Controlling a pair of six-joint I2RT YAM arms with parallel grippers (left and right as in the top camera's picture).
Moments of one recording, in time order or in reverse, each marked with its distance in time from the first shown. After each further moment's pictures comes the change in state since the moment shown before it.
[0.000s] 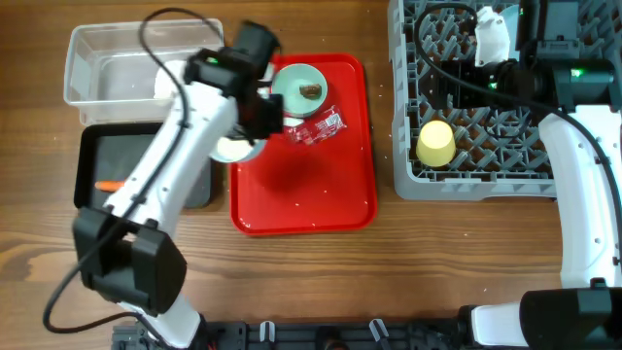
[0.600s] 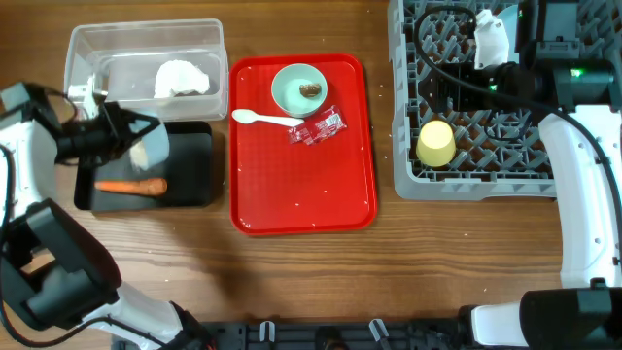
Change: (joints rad) left arm 0.872 0.004 -0.278 0.184 0.899 0.476; right arm 0.000 0.000 0.000 -0.026 0.000 -0.001
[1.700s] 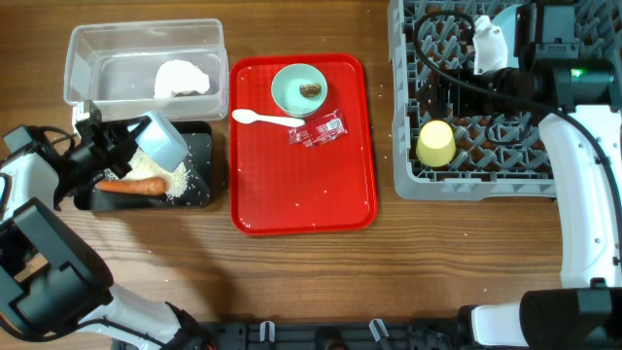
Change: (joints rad) left arm 0.116 0.005 -0.238 0.193 0.571 -0.393; right arm 0.000 0.000 0.000 -0.051 0.001 -0.004
